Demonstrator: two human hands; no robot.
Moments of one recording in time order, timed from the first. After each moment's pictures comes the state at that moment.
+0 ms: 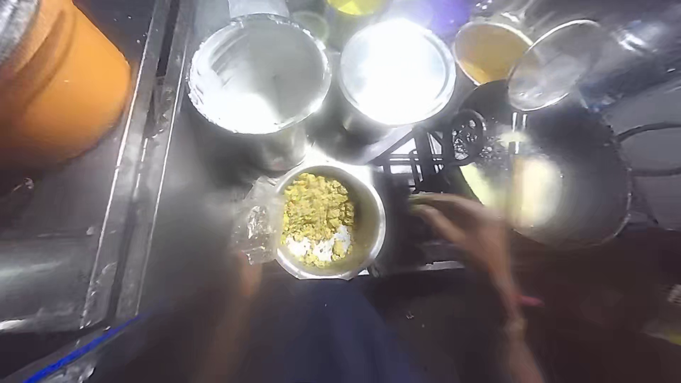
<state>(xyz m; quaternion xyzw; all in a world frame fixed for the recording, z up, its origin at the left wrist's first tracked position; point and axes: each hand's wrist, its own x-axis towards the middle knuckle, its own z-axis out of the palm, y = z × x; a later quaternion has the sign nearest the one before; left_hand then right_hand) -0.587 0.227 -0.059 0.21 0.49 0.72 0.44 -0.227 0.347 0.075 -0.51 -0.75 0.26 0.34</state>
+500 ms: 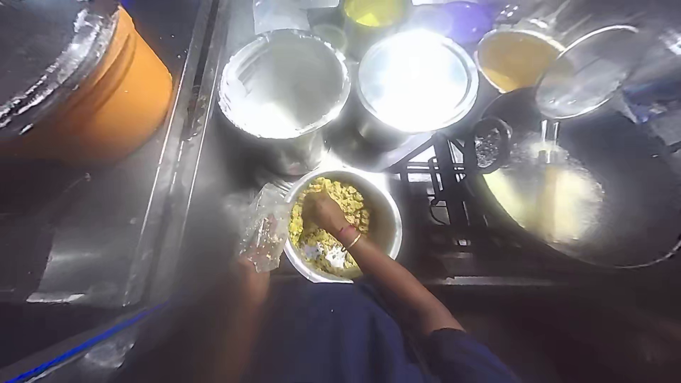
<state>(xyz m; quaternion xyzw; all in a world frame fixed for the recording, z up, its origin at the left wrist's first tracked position) -0.597 0.213 -0.044 0.23 0.48 0.74 0.42 -0.446 0.404 -0.122 -0.49 -0.81 0.30 -0.01</state>
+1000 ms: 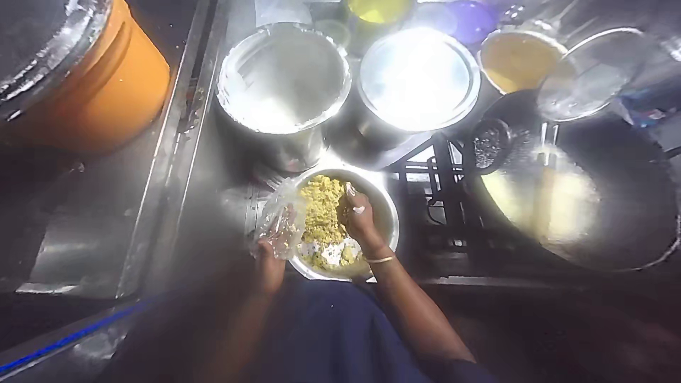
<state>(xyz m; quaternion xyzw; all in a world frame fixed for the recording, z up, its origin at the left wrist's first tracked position) -0.565 0.234 -0.044 0.20 0.45 0.71 0.50 -0.394 0.377 -0.054 -0.50 -0.32 0.67 0.43</state>
